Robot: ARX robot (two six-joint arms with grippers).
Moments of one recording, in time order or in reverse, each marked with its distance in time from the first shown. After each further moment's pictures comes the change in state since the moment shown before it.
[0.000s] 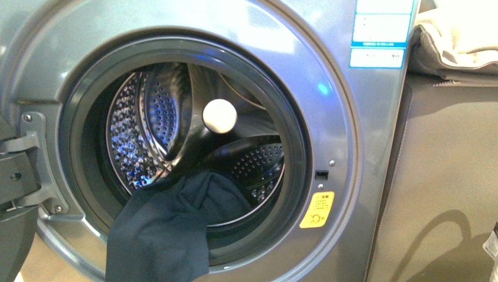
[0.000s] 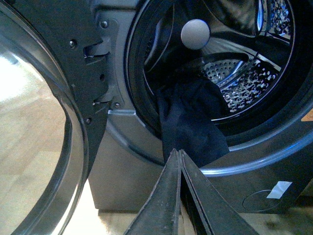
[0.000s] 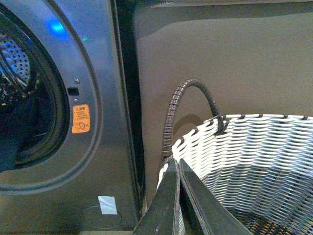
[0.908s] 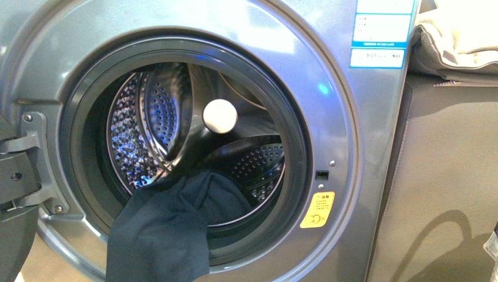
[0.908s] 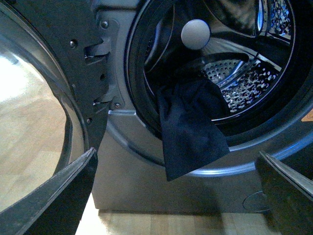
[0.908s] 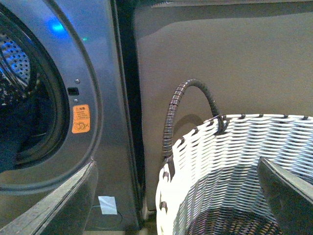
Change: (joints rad) left arm 0.000 0.000 0.000 0.000 0.000 0.000; right arm 0.000 0.000 0.000 0.000 0.000 0.000
